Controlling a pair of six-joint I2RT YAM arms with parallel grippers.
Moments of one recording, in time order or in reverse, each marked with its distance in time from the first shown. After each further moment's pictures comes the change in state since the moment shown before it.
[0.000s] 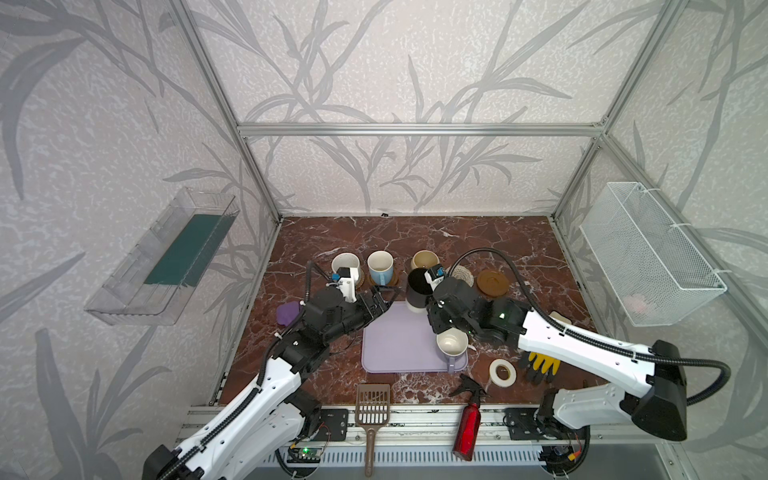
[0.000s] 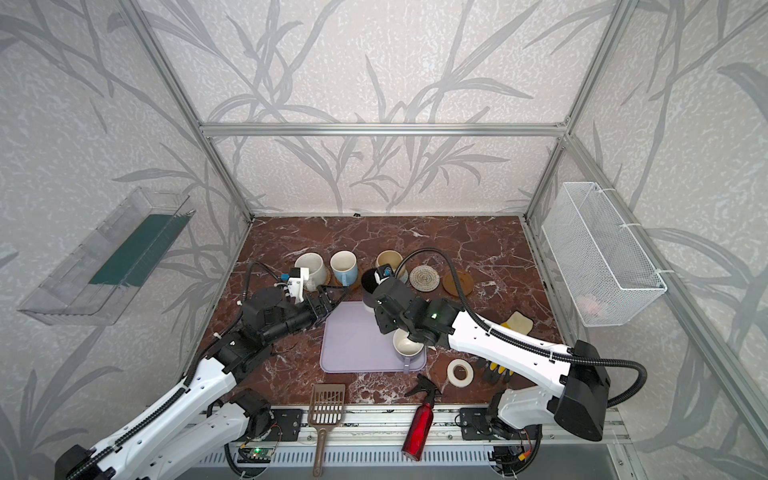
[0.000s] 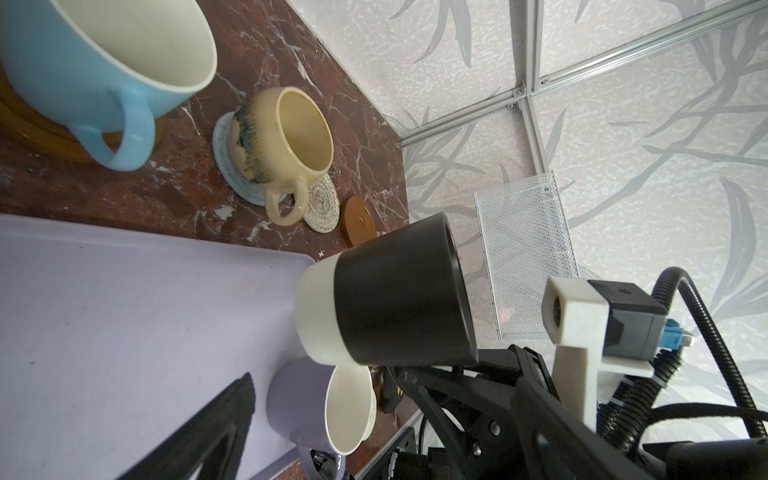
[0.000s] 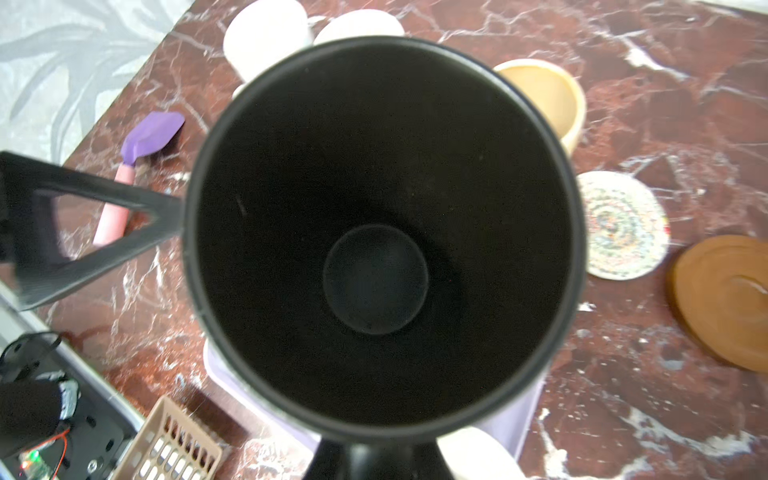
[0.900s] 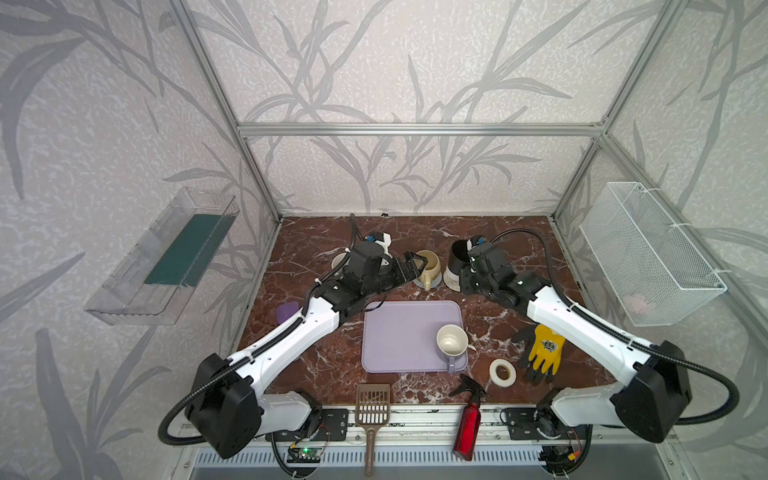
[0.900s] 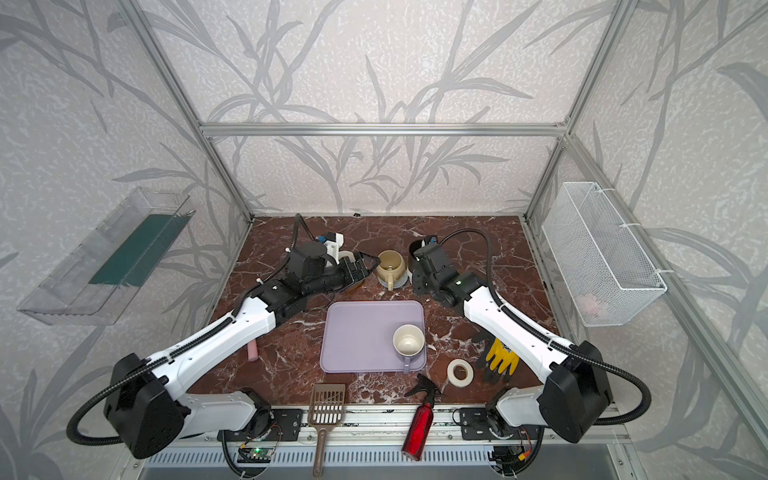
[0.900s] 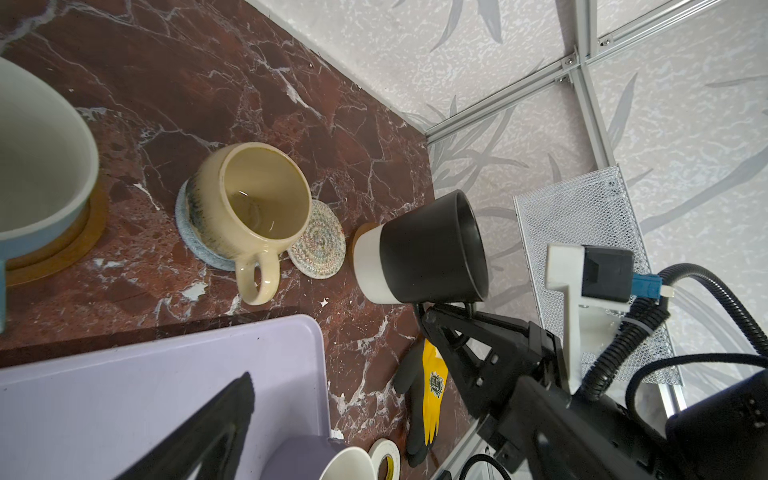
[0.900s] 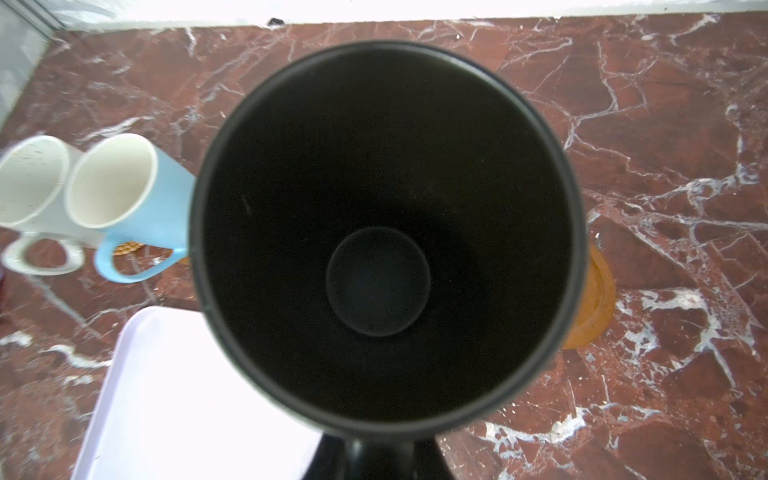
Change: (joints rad) left arm -0.077 0.515 0.400 -0.020 -0.067 0.129; right arm -0.366 0.079 -0.009 0.064 -0.010 -0.038
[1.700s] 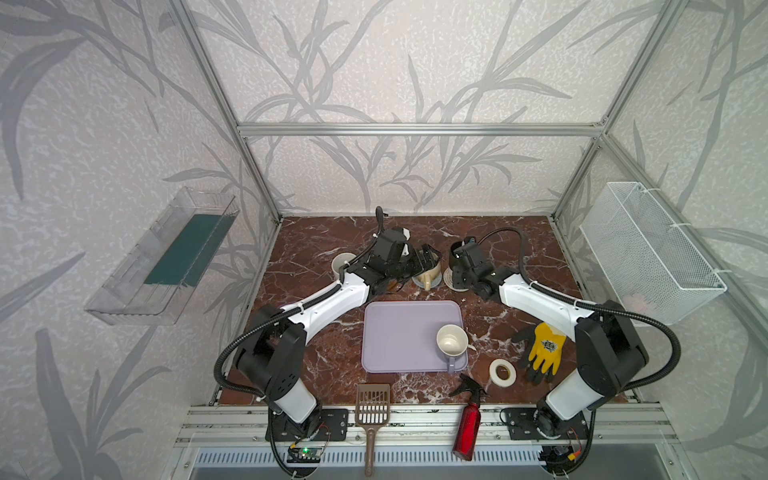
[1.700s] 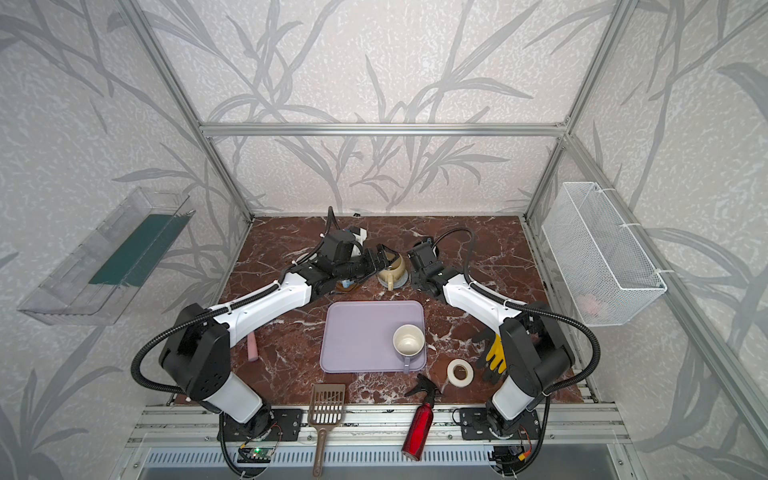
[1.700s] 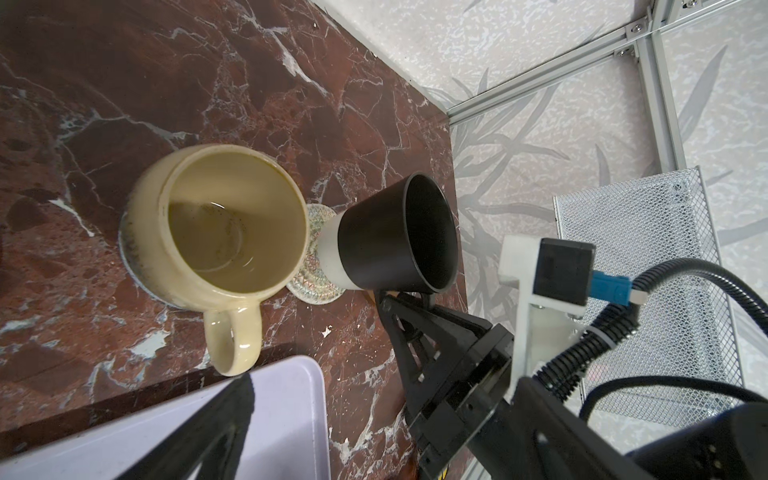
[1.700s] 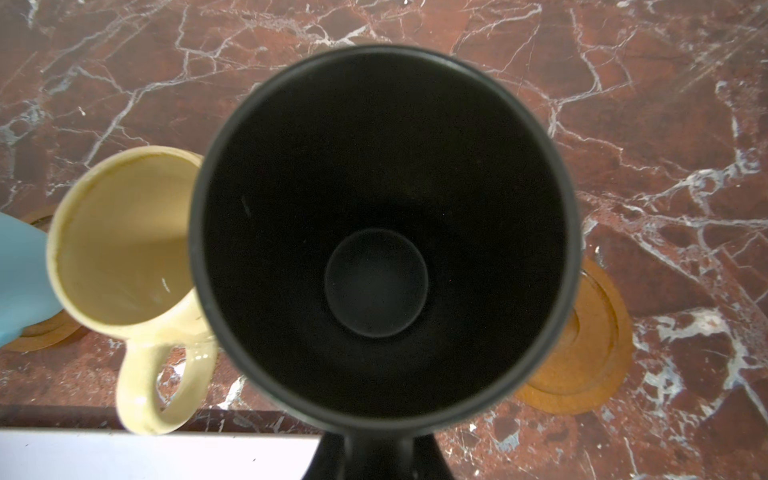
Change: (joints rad) left arm -0.004 0.289 0.148 0.060 0.042 -0.011; right arm -0.058 0.242 -0.015 0.195 0.090 0.002
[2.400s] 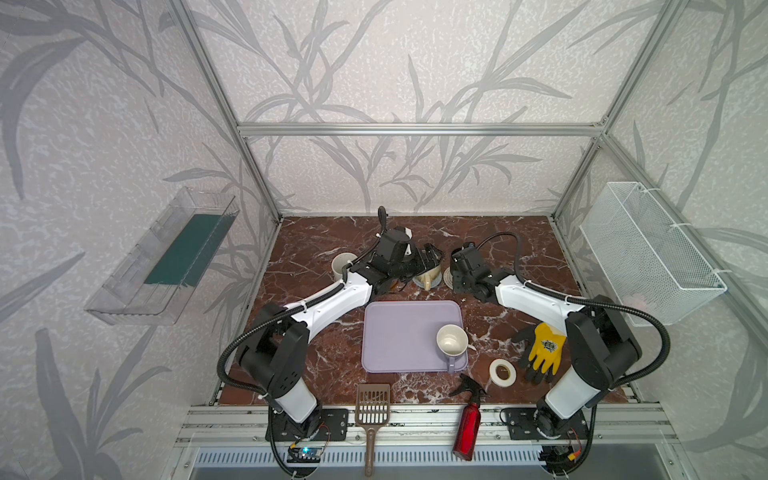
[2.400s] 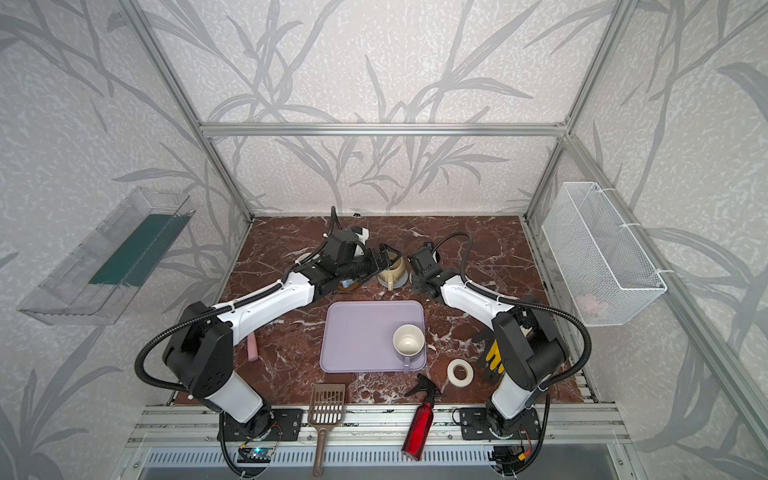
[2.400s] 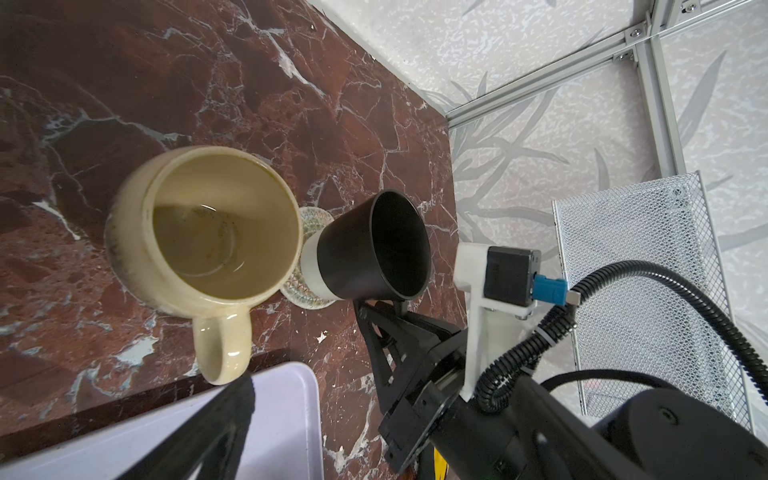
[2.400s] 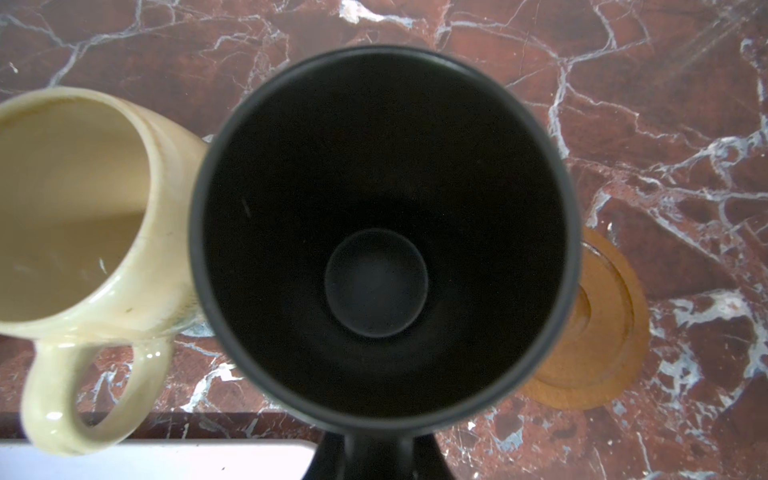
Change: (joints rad) left arm -0.013 0.017 0.015 0.010 -0.025 -0.014; right arm -0.002 0.038 -0.026 0.006 0.002 0.013
